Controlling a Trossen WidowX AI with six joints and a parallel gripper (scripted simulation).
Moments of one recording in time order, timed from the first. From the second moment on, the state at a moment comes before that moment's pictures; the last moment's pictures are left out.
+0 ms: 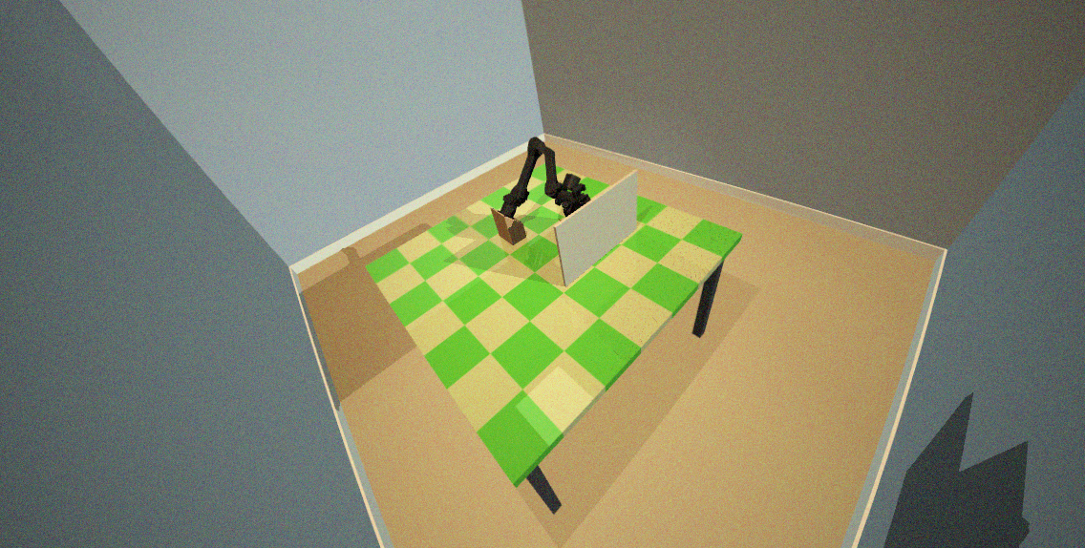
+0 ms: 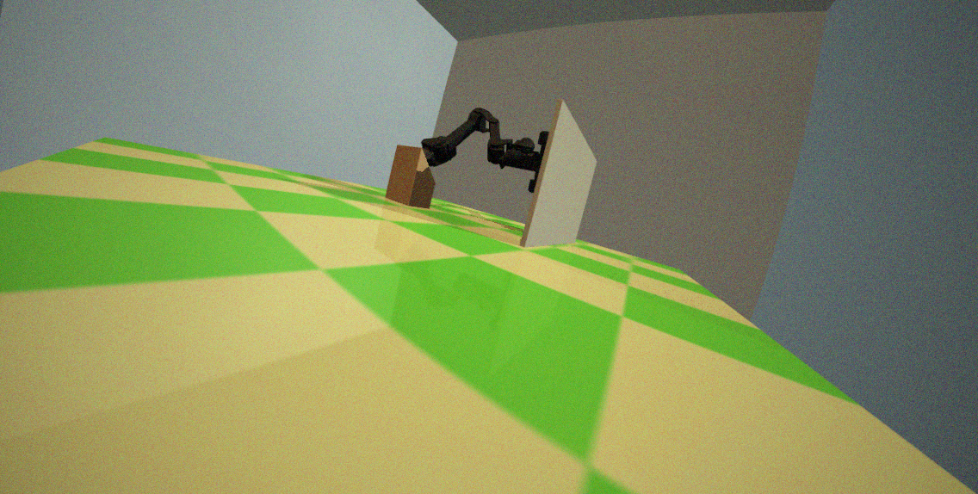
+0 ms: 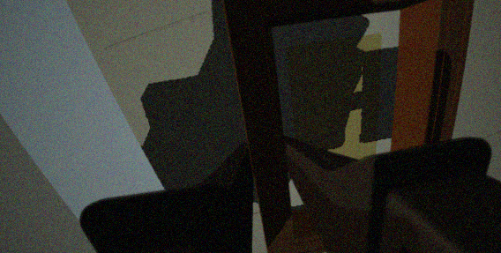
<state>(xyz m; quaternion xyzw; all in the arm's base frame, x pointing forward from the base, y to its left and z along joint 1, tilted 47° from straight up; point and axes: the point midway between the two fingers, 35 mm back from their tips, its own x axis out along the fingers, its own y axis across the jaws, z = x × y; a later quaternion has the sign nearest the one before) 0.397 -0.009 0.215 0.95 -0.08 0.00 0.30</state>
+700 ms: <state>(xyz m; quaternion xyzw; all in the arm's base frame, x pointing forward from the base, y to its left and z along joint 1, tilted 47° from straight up) 0.396 -0.013 0.216 0.95 -0.08 0.00 0.30</state>
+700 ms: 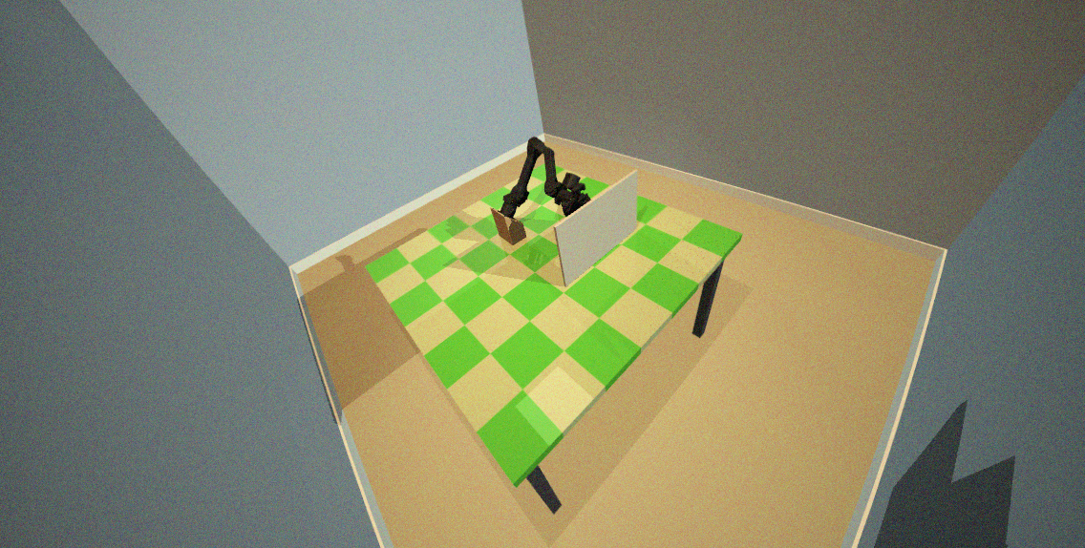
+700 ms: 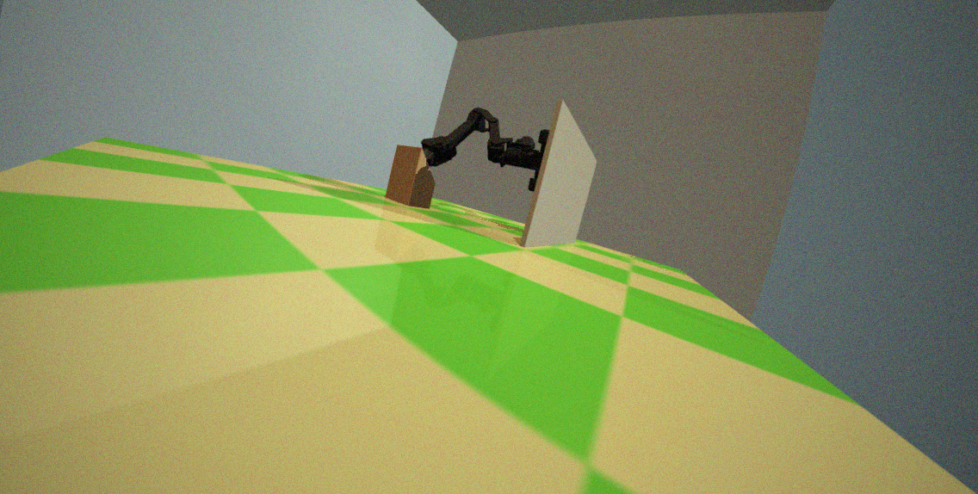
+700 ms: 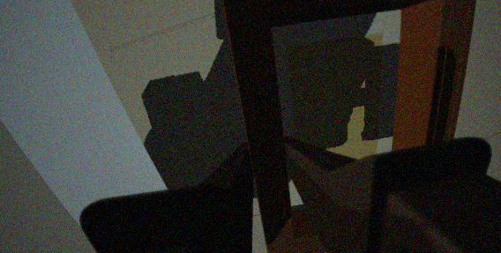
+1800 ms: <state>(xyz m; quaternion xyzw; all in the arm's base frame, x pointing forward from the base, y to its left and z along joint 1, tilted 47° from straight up) 0.396 -0.013 0.218 0.95 -0.08 0.00 0.30</state>
